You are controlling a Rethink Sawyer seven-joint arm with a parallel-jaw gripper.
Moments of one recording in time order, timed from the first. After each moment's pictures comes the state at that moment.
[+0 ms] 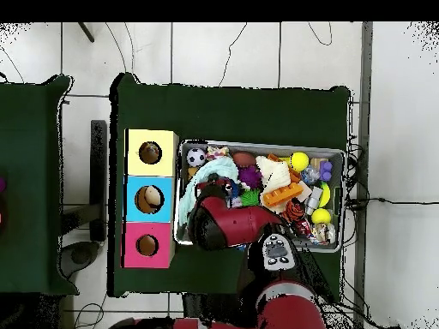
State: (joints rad) arm -0.20 -0.47 -0.02 1.73 -0.39 -0.20 1.71
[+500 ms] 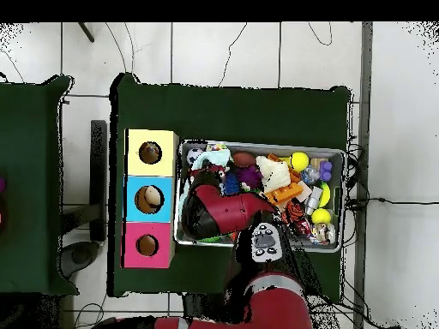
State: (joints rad) arm -0.15 -0.46 -0.03 1.65 -0.39 -0.20 1.71
